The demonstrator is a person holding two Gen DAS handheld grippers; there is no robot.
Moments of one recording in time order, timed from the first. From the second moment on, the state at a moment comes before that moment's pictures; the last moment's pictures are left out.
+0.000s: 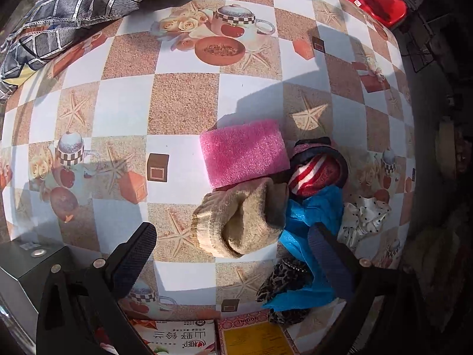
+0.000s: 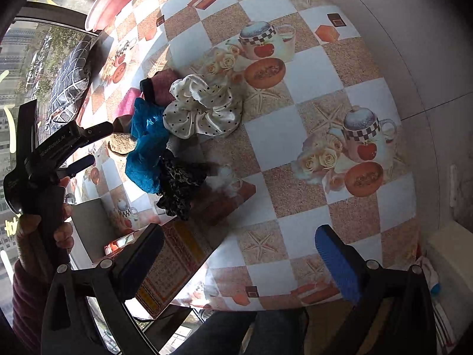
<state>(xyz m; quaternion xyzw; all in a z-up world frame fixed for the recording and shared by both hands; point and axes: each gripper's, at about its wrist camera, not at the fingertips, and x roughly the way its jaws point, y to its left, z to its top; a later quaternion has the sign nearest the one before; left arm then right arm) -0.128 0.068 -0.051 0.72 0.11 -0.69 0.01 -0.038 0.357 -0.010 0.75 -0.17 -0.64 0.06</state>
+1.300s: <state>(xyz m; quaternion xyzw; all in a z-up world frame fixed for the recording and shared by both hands) -0.122 0.053 -0.114 0.76 0.04 -0.65 0.02 -0.137 0.349 -0.107 0.73 -0.02 -0.68 0.04</state>
